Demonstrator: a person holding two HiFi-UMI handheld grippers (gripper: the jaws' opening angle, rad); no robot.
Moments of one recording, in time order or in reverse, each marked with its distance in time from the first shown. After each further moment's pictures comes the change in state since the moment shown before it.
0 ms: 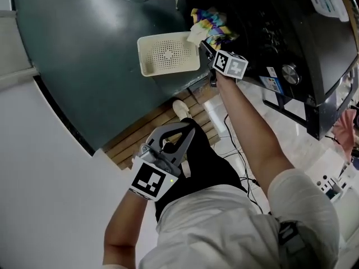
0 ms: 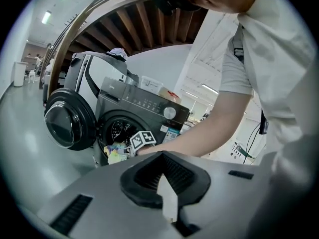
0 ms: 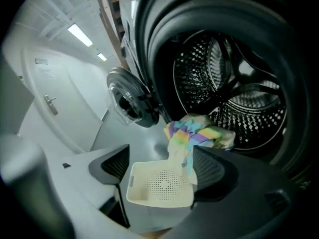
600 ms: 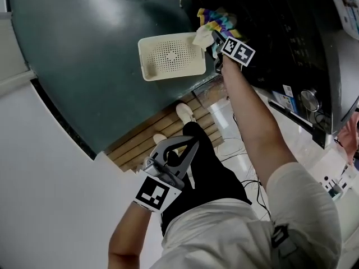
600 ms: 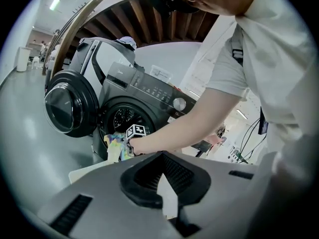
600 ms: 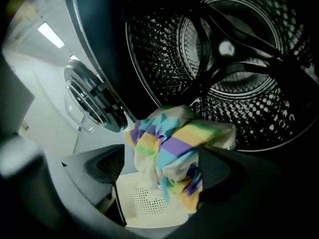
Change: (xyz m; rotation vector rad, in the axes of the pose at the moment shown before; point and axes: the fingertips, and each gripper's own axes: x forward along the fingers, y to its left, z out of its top) left arm 0.029 0.035 -0.035 -0.096 0.040 -0.023; right arm 0.100 -0.095 0.001 0.158 0.002 -0.201
